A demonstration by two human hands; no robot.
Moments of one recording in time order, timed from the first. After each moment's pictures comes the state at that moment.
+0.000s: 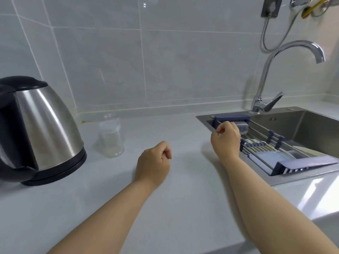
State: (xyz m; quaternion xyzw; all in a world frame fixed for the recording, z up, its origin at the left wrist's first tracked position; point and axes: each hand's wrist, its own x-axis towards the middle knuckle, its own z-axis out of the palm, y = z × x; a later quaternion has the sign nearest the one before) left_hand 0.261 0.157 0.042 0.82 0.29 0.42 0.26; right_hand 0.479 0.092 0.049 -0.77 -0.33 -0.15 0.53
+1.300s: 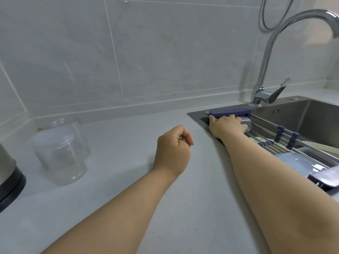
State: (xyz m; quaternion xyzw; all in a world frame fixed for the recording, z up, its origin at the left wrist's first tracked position) left_hand 0.390 0.191 0.041 0.77 0.18 0.44 0.43; right_hand 0.606 0.176 0.042 -0.97 -0.22 -0.04 0.13
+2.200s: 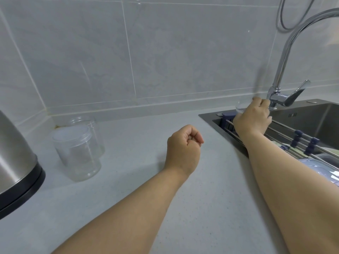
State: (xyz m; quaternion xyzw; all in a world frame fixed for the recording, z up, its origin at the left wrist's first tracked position) left_hand 0.387 0.195 0.045 0.73 0.20 0.44 0.49; right_hand 0.614 0.165 0.055 -0.88 -0.20 -0.24 0.36
